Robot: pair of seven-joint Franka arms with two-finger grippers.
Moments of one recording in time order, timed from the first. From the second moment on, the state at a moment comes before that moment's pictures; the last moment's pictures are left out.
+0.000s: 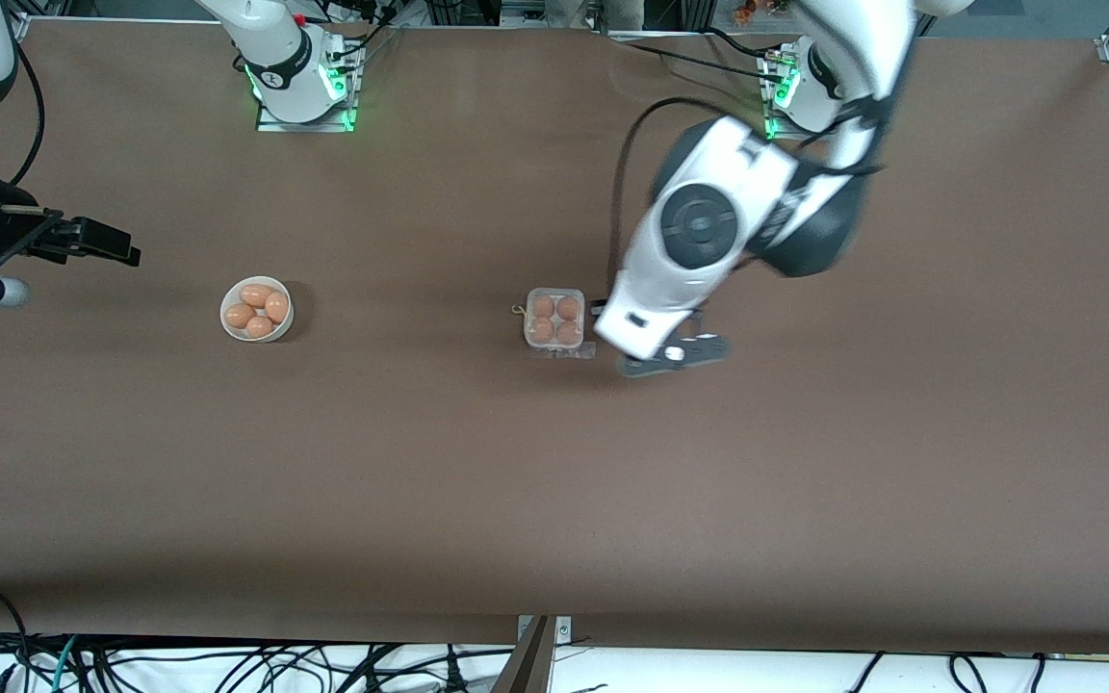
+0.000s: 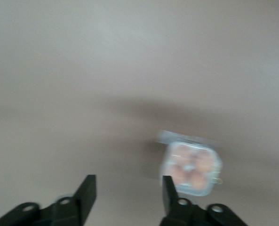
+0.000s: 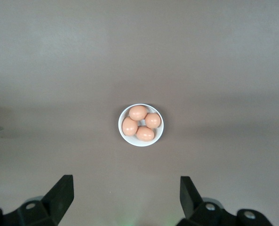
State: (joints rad) left arm -0.60 0.56 0.11 -1.21 -0.12 1.64 -0.67; right arm 0.02 0.09 -0.06 -1.63 0.06 1.58 -0.01
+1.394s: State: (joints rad) left arm -0.15 0.26 0.11 -1.30 0.06 1.56 0.02; right arm 0.08 0.09 -0.13 -1.62 0.06 1.58 -0.01
